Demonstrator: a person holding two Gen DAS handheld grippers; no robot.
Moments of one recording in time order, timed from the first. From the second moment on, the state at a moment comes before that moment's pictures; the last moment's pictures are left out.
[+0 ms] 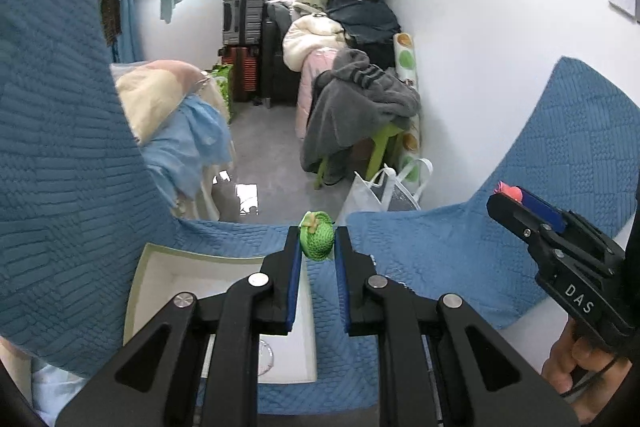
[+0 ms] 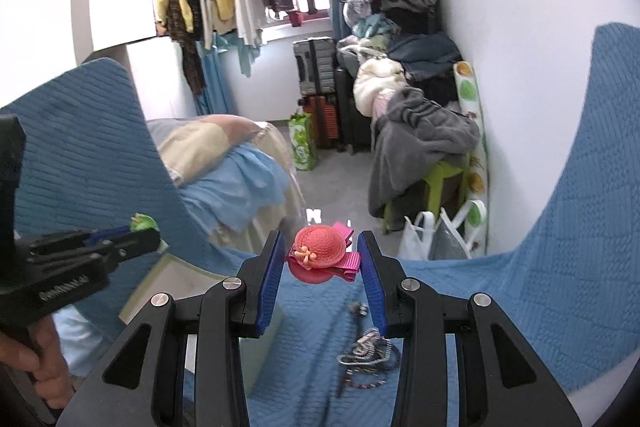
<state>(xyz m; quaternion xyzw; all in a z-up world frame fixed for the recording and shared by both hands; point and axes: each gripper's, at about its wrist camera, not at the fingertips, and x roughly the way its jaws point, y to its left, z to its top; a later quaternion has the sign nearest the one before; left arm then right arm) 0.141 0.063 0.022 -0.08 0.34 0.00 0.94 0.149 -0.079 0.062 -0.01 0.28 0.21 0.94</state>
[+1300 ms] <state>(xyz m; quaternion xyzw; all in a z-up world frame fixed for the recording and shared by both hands) 0.143 0.173 -0.122 -0.13 0.49 0.06 0.86 0.148 0.084 -0.086 -0.08 0.47 0.28 0.83</state>
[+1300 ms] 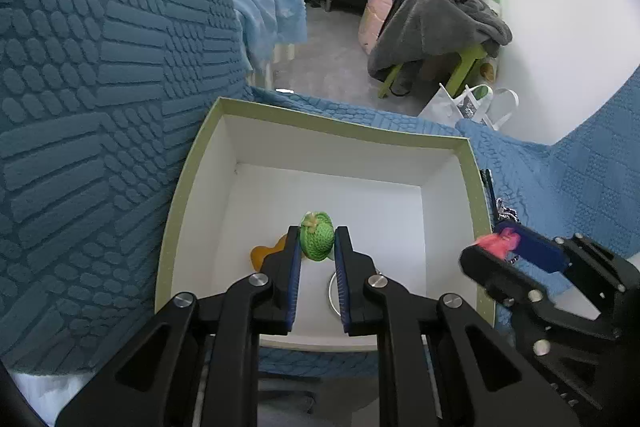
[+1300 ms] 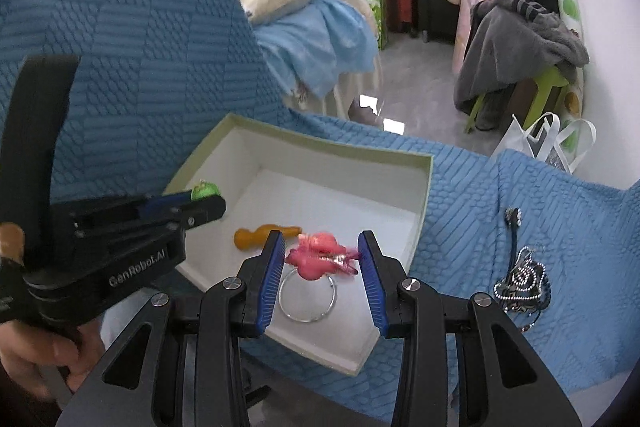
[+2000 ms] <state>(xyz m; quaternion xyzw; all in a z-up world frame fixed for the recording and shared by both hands) 0.111 0.166 -0.045 -0.13 0.40 0.09 0.90 0.130 0.055 -0.019 -0.07 0.39 0.30 0.87</state>
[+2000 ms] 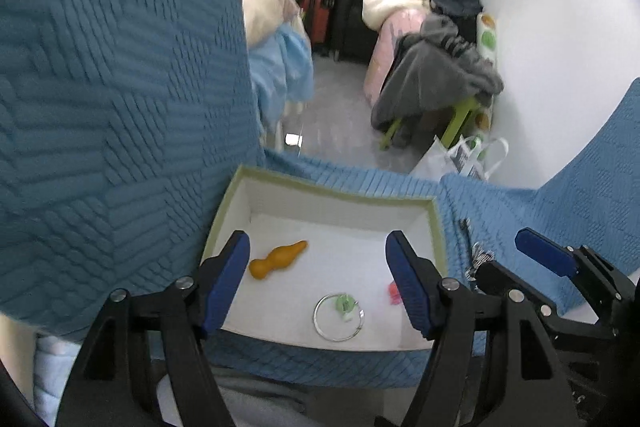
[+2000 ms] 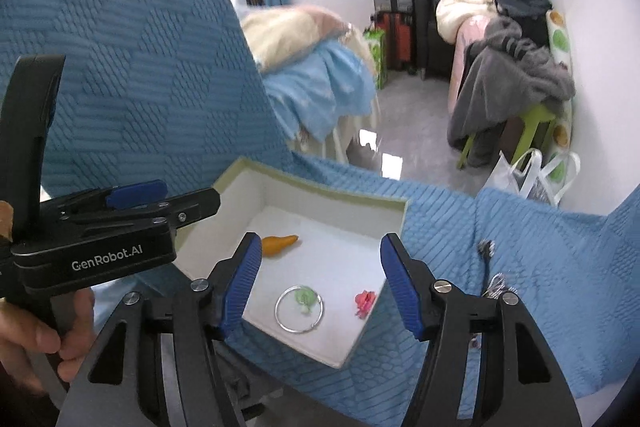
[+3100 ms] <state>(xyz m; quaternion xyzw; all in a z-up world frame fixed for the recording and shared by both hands) 0.114 0.047 -0.012 -0.14 0.30 0.02 0.94 0.113 -0.096 0.019 -0.03 0.29 0.22 0.93</state>
